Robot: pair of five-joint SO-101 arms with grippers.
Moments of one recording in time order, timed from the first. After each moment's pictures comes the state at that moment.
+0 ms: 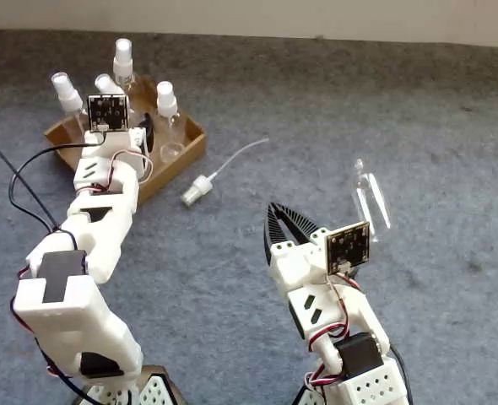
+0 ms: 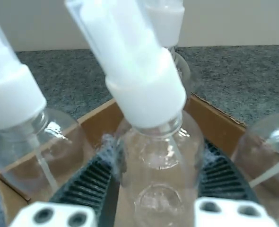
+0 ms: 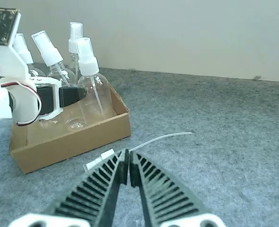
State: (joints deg) left arm -11.7 13.3 39.2 -24.9 0.7; right arm -24.0 -104.4 95.6 25.8 -4.4
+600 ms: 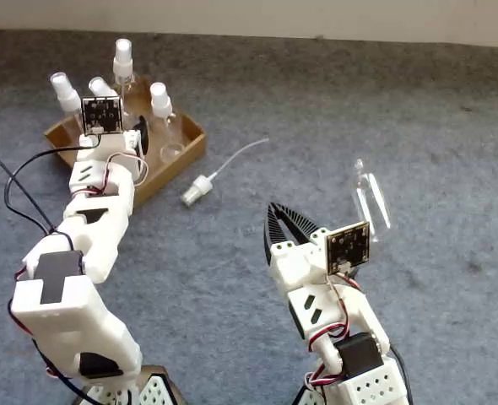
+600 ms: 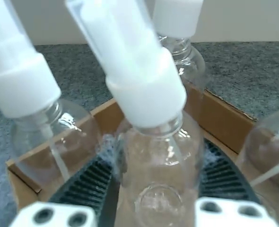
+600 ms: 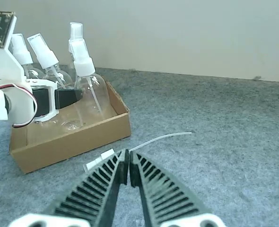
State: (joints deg) left arm -13.1 13.3 40.1 -24.9 0.7; right arm -24.0 -104.4 95.6 25.8 -4.4
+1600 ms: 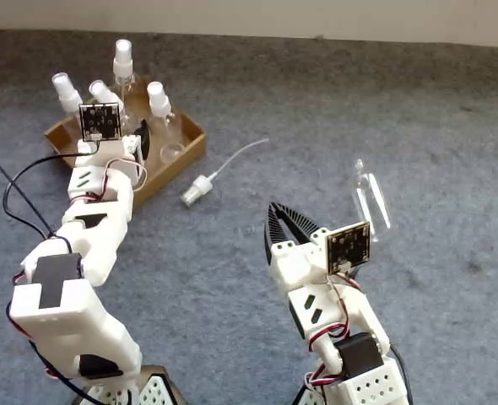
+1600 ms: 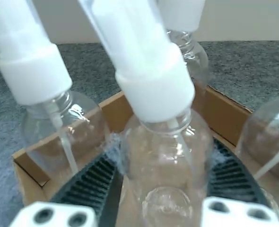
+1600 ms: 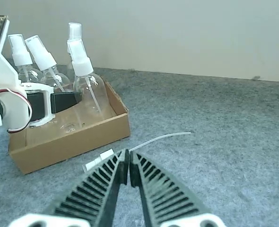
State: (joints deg) left arm -13.4 13.0 43.8 -26.3 0.8; right arm -23.8 -104.4 95.6 25.8 -4.4
